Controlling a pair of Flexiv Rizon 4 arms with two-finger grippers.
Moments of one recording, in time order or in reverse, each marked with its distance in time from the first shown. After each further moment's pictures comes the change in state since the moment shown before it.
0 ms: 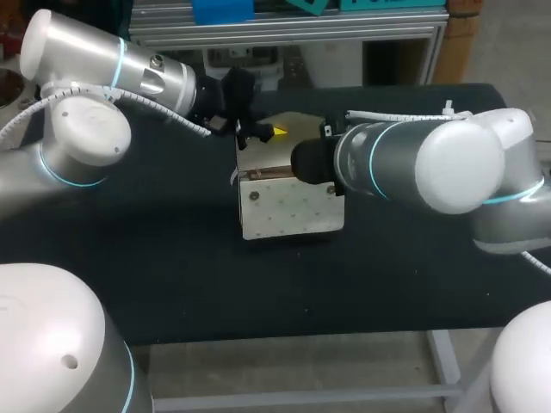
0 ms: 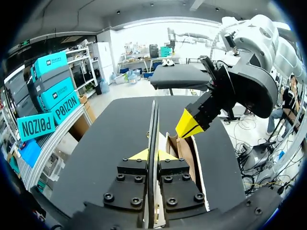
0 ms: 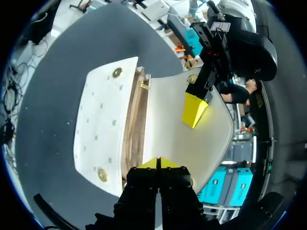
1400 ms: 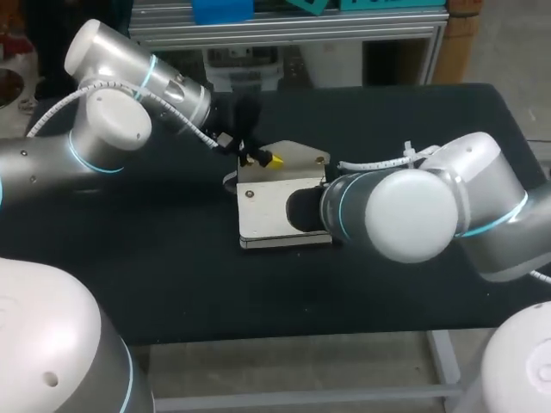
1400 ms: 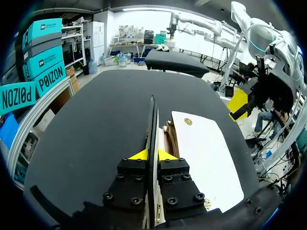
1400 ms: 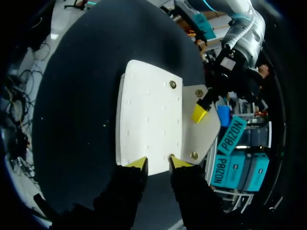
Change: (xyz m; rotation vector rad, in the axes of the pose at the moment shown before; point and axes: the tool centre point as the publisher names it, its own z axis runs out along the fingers) left arm -0.029 0.096 0.067 -0.110 0.154 -0.089; right arm 0.097 0.004 -0.001 0.136 0.125 0.082
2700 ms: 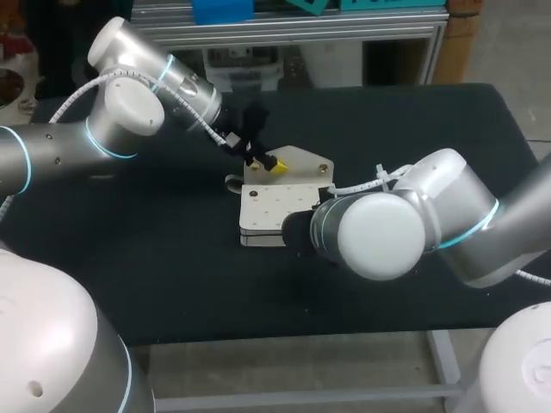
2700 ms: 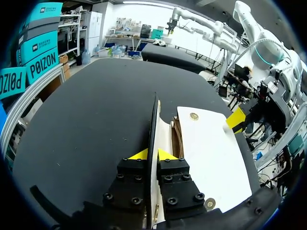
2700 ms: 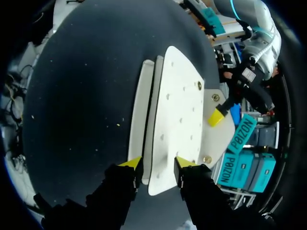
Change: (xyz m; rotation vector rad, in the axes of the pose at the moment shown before) left arm -0.018 0.019 0.031 -0.047 0.106 -0.055; right arm 0.041 -0.003 0.040 0.051 0.048 -0.025
